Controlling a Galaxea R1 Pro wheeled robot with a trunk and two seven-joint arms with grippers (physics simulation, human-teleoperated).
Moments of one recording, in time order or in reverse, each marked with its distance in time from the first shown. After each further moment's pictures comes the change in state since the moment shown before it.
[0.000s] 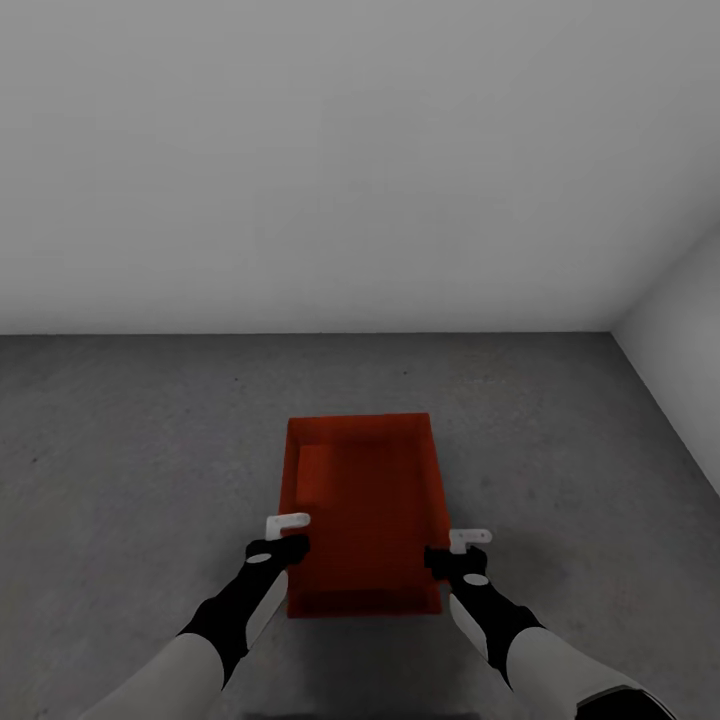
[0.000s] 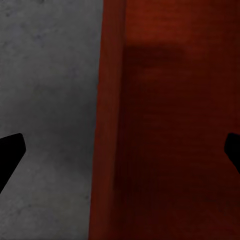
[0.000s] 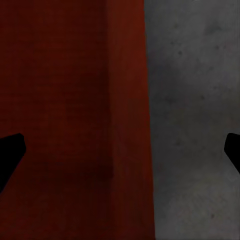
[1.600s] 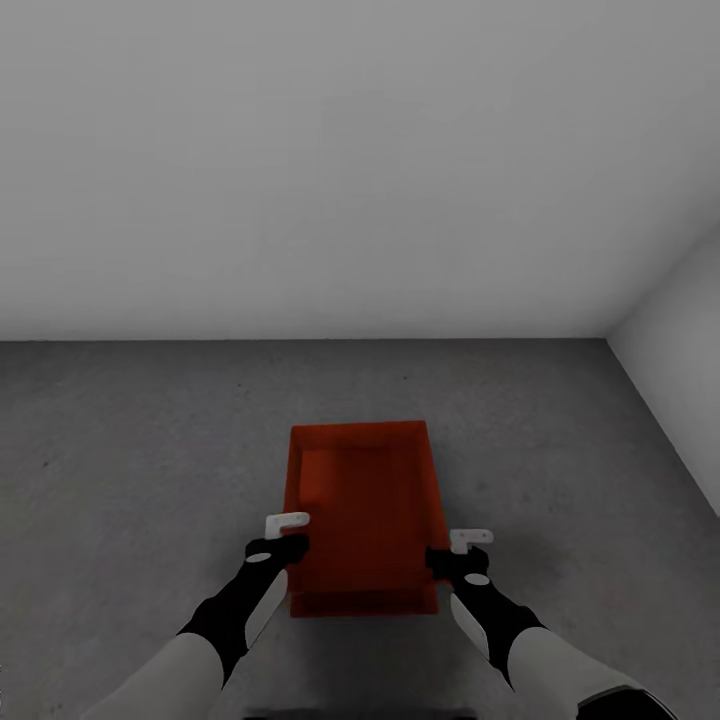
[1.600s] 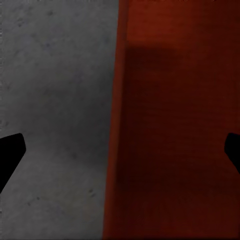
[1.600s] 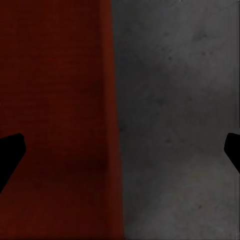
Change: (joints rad) left arm 0.000 0.002 0.001 -0.004 0.004 0.000 0.002; right arm 0.000 -0.004 -0.001 -0.001 -0.005 0.004 -0.003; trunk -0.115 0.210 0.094
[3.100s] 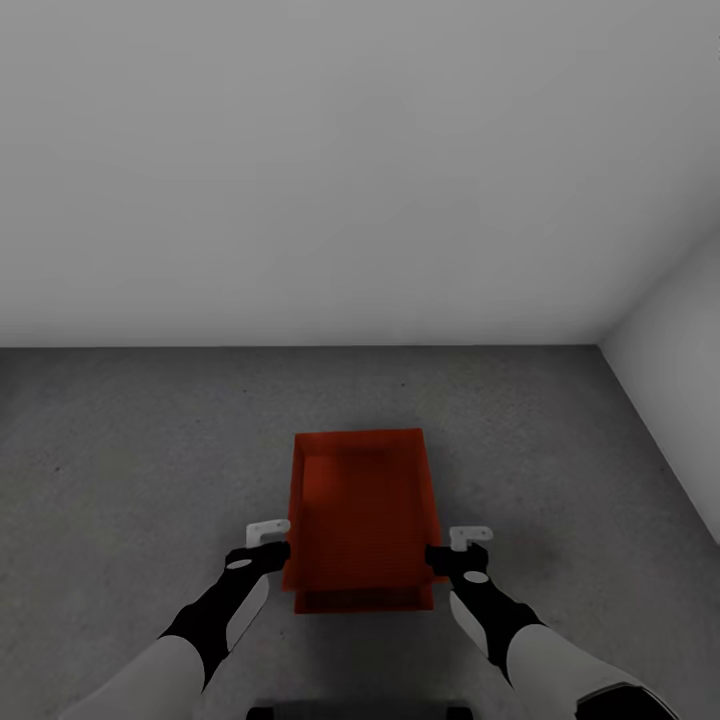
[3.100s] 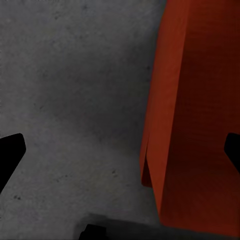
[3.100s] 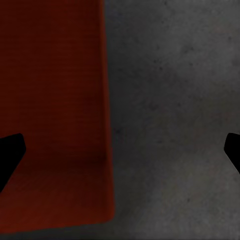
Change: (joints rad) left arm 0.000 0.058 0.001 0.042 0.052 -0.012 0.003; right arm -0.006 0.002 0.003 0.000 0.006 -0.005 -0.009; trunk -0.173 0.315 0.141
